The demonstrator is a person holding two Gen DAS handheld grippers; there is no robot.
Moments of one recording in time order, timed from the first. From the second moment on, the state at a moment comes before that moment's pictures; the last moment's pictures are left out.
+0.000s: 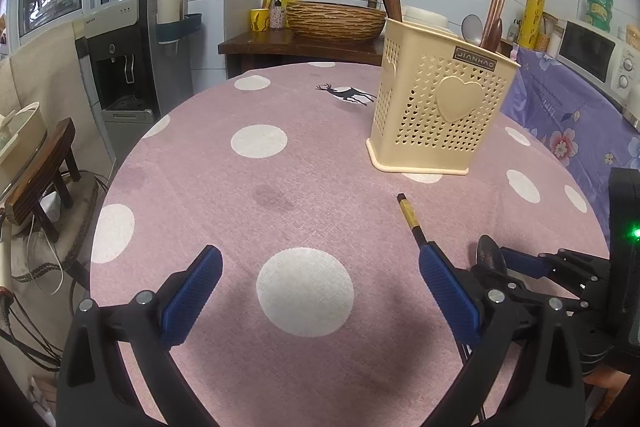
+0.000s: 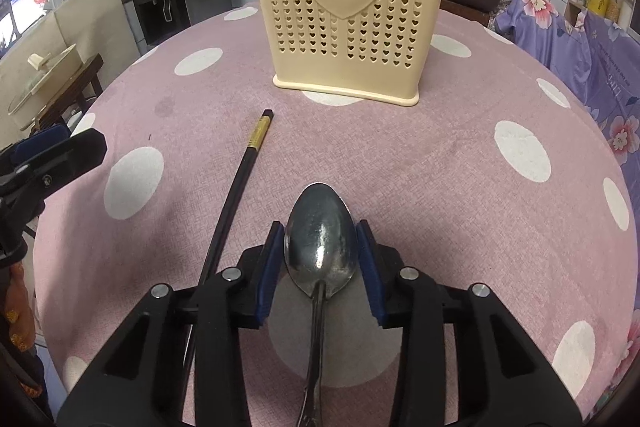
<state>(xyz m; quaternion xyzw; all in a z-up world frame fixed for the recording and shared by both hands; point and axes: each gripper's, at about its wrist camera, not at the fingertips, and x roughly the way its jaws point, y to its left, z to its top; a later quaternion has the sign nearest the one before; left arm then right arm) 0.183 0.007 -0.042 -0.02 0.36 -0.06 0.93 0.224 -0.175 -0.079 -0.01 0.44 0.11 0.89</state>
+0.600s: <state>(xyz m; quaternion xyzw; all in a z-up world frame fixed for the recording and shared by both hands) 0.213 -0.051 -0.058 0.00 0.42 -0.12 0.90 0.166 -0.242 0.016 0.09 0.32 0.10 0.94</state>
